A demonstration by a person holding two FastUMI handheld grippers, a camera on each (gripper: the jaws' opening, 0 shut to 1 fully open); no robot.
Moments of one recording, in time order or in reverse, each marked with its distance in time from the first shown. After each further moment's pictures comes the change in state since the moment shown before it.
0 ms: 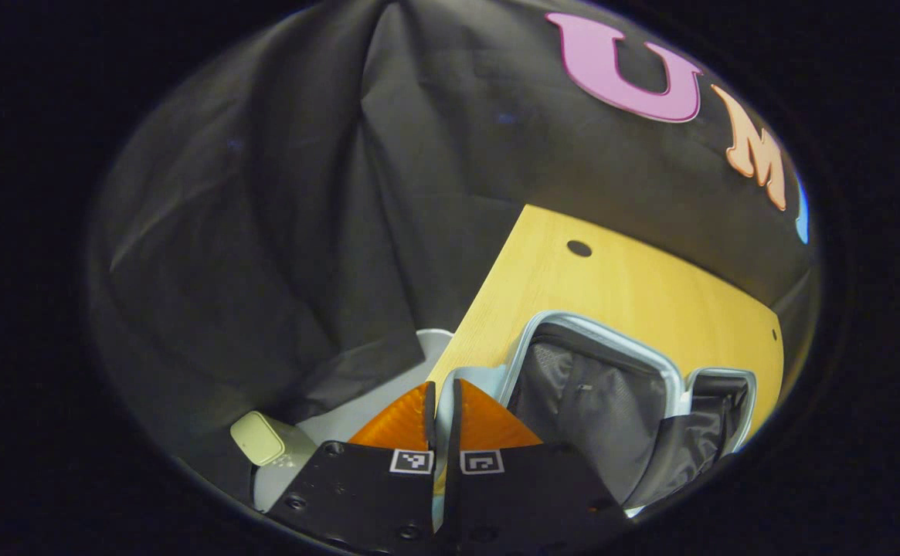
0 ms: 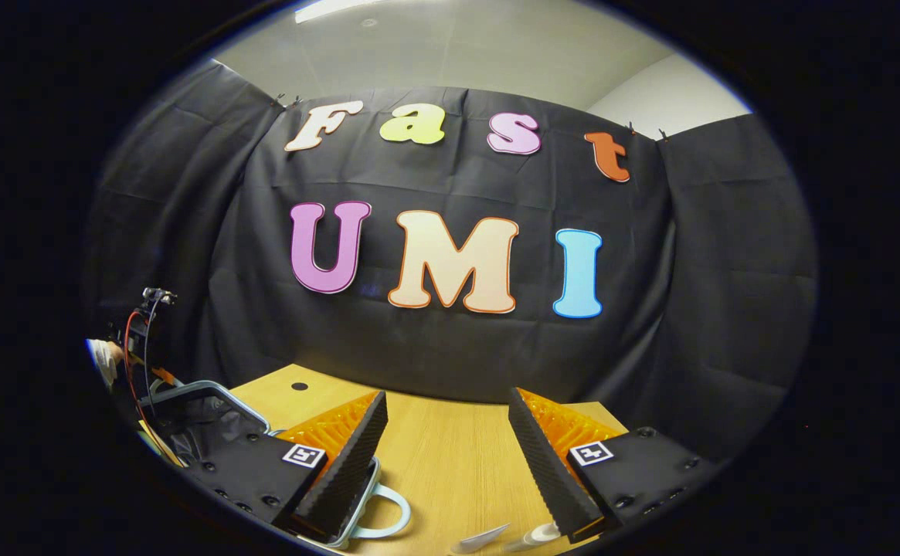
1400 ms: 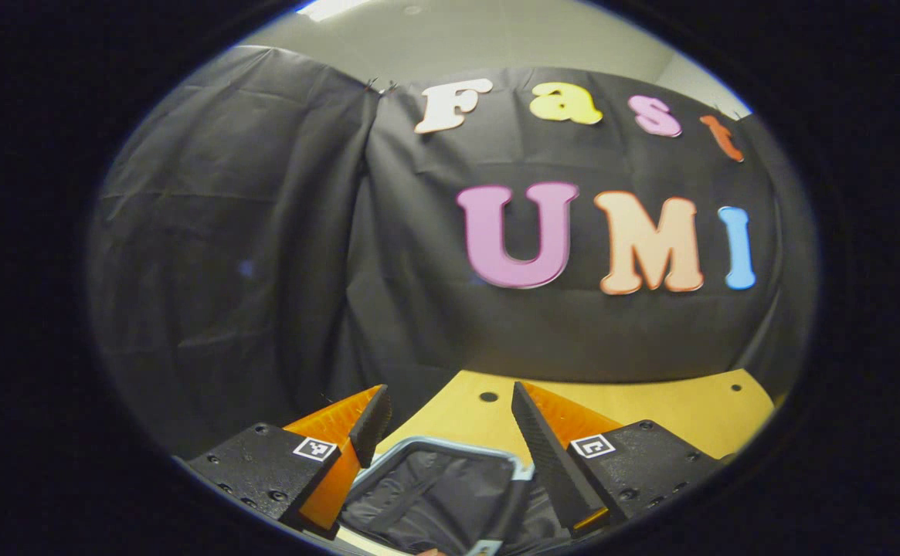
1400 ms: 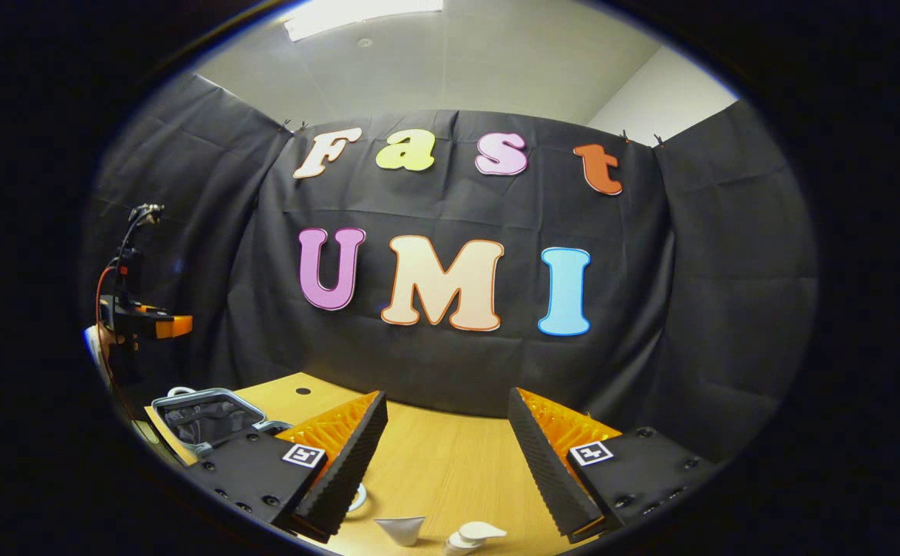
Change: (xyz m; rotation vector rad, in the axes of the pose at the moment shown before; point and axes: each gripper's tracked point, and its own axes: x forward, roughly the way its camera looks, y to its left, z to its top) left arm -0.304 -0.194 0.079 0.081 -0.764 -0.075; right arm -0.045 -0.107 0.022 0.028 -0.093 0.094
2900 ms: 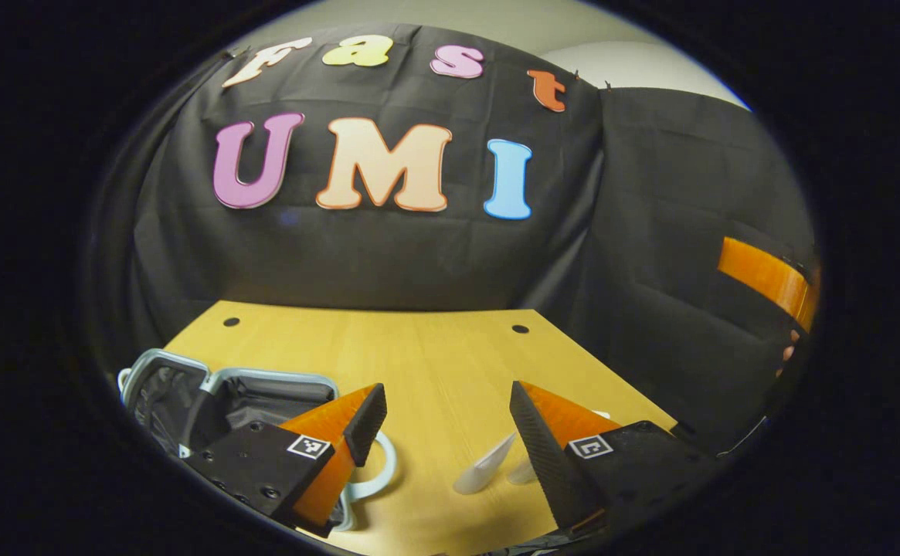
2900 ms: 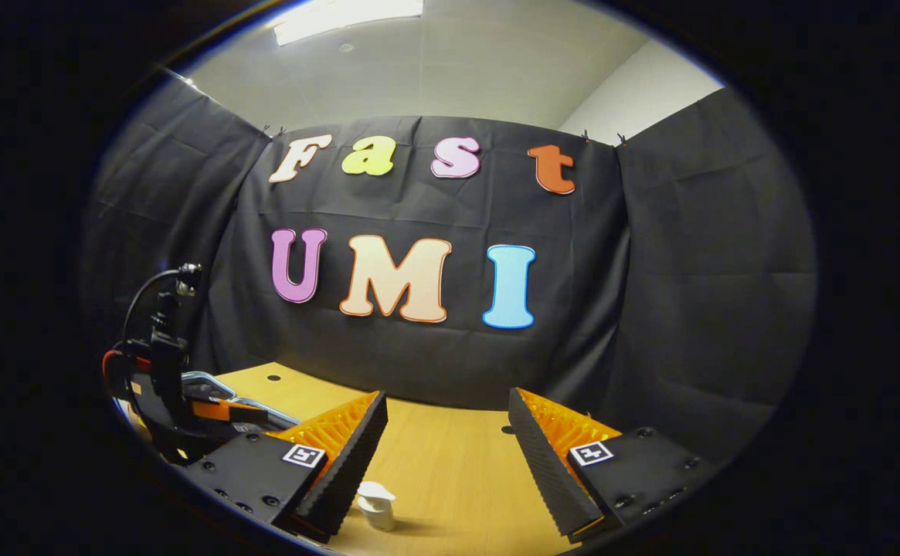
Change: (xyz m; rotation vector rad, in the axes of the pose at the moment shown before) left arm -0.120 -0.350 -0.172 -0.033 0.283 -0.670; right arm -0.065 -0.126 -0.012 -0.016 0.015 -0.074
